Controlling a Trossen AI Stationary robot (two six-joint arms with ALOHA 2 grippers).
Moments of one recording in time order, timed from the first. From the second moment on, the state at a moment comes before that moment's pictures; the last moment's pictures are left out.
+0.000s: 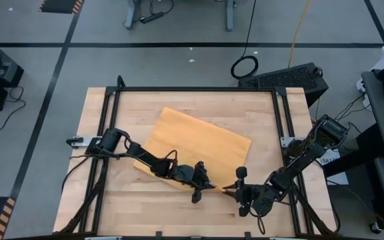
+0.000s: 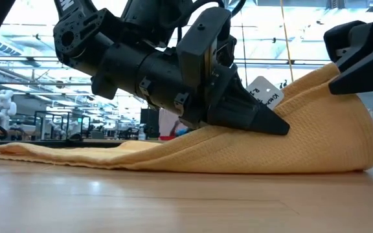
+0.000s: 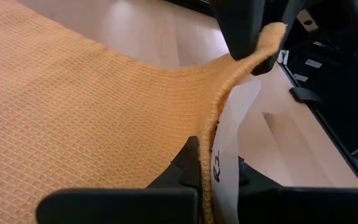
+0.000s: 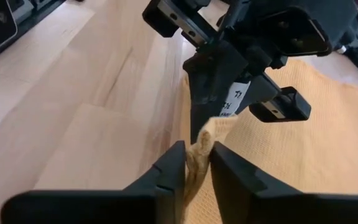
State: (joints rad) left arm -0.29 2.17 1.08 0.73 0.00 -0.39; right arm 0.82 1.61 0.64 0.27 0.78 0.23
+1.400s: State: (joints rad) left arm -0.72 1.72 0.96 -1.05 -0.30 -0.63; right arm 0.82 1.51 0.64 -0.07 0.84 0.52
